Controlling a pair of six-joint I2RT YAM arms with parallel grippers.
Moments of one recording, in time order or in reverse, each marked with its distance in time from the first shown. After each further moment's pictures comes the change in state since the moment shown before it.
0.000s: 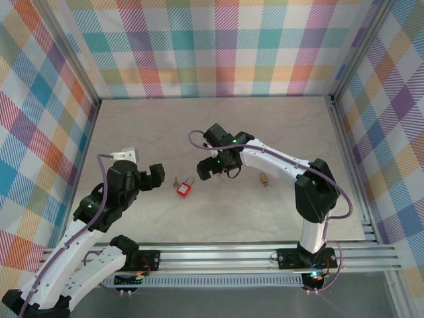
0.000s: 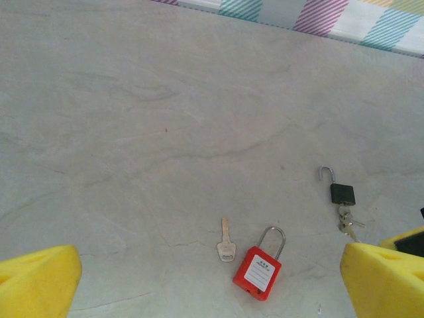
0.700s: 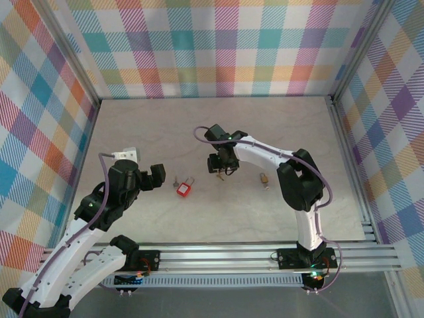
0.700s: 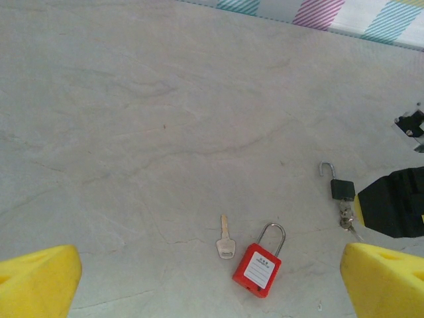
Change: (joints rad) left arm 0.000 0.014 0.000 0.000 0.009 0.003; right arm -0.065 0.167 0.041 0.036 0.044 0.186
